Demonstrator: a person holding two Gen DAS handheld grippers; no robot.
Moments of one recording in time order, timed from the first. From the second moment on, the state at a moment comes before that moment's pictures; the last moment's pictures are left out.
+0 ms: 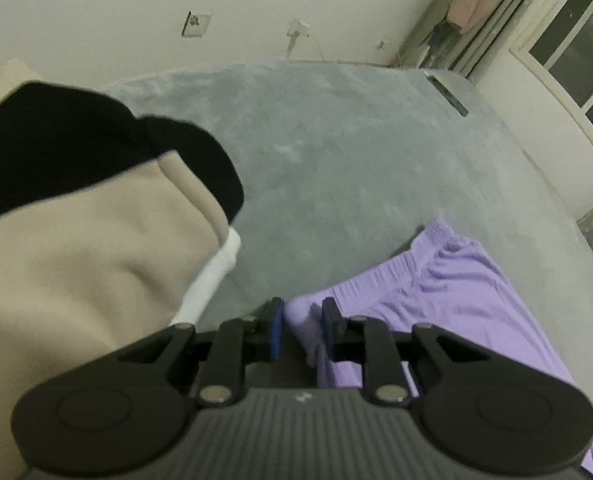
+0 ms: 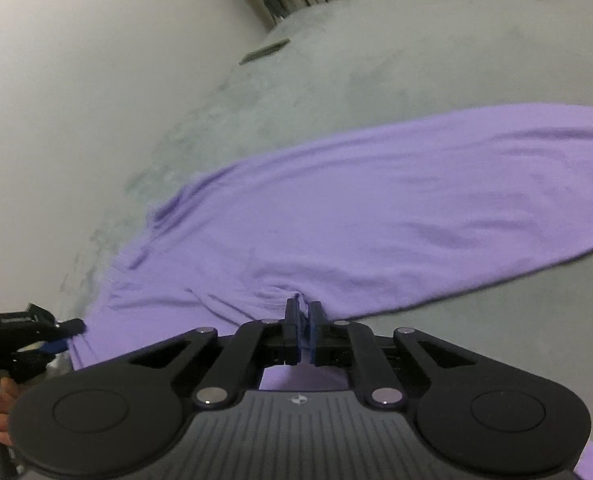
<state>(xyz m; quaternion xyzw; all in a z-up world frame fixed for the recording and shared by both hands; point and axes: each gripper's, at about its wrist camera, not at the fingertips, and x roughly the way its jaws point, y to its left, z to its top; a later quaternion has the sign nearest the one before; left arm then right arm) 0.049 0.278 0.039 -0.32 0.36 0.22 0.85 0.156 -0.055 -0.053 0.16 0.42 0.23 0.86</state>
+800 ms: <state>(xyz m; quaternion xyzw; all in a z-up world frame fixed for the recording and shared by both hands) 0.042 0.275 0.053 -0.29 0.34 0.21 0.87 0.142 -0.047 -0.029 0.07 0.38 0.21 0.90</state>
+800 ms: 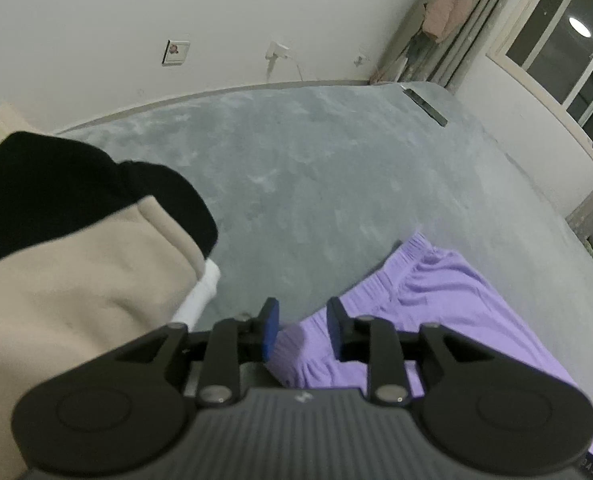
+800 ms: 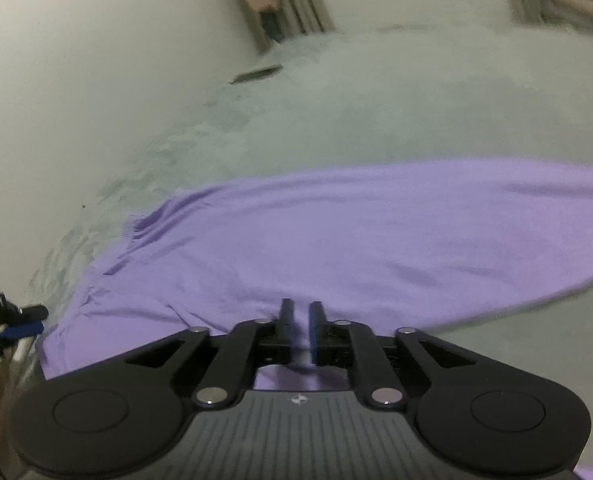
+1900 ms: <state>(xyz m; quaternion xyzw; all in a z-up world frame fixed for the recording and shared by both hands) 0.048 0.181 0.027 -0.02 0.38 0.14 0.91 0.230 0.168 -0.039 -0.16 0.30 0.31 0.89</state>
